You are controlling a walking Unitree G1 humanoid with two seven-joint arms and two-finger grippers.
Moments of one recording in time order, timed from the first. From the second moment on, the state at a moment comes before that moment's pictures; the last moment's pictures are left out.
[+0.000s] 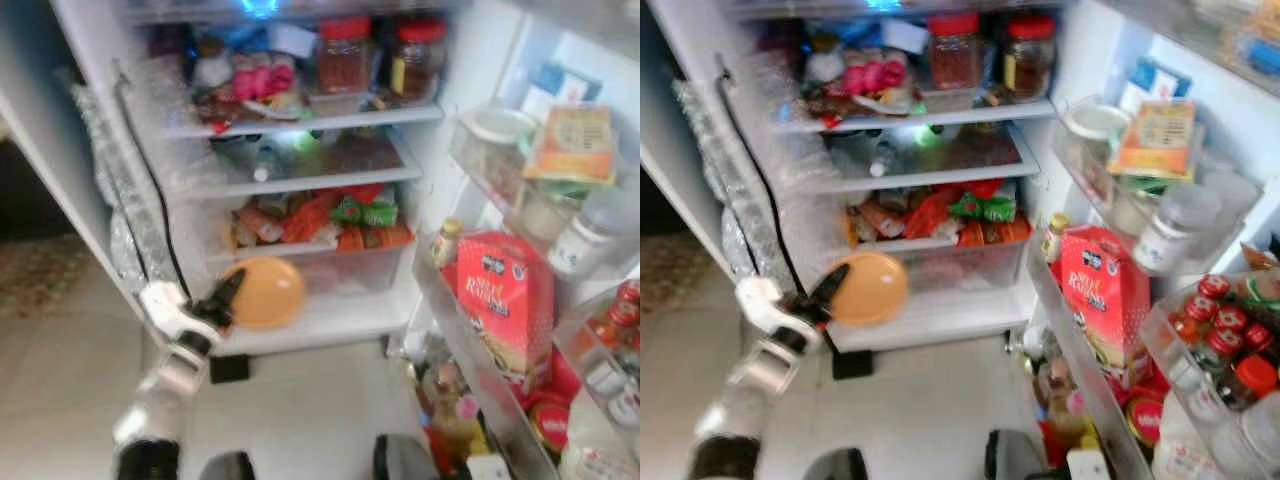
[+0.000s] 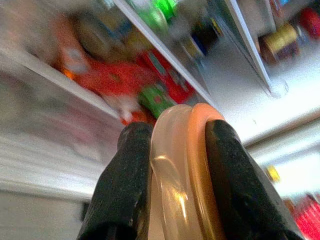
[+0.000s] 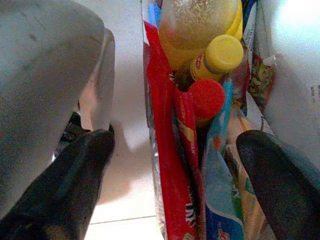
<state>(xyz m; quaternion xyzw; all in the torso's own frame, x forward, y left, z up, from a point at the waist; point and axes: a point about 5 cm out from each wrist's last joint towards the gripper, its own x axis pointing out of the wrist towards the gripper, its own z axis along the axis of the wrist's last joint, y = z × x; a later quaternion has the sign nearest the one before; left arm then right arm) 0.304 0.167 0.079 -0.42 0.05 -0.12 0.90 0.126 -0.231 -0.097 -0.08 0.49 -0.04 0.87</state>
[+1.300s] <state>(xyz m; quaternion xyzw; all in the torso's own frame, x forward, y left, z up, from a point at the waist) 0.309 0.158 0.086 -0.41 0.04 -0.15 0.90 0.129 -0.230 -0.096 -0.08 0.49 -0.04 0.87</state>
